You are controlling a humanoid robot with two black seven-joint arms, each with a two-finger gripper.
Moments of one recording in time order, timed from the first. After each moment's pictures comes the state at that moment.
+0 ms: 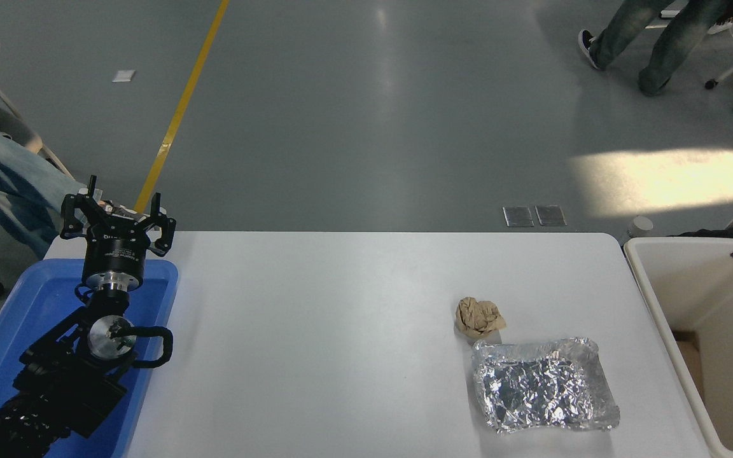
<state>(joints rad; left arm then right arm) -0.61 0.19 -0.97 -0.41 -0.12 -0.55 -0.56 1.24 -0.74 -0.76 0.67 -0.21 0.02 -0.05</state>
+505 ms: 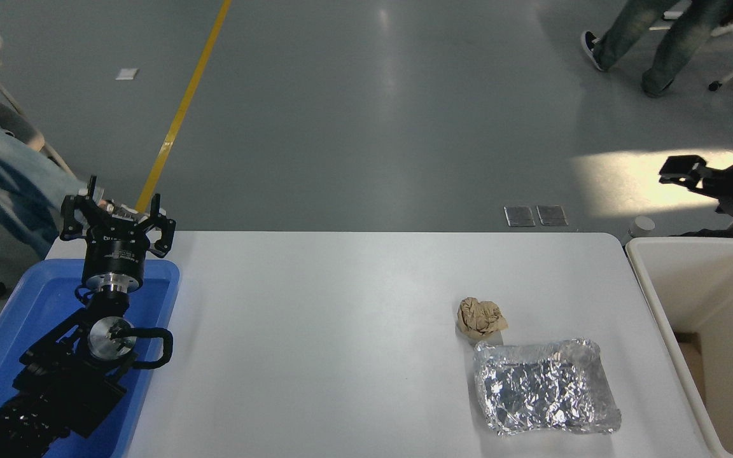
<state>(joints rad) -0.61 0.19 -0.97 -0.40 -0.12 -0.55 -0.56 1.94 -0.64 -1.15 1.30 -0.29 0.27 -0.05</state>
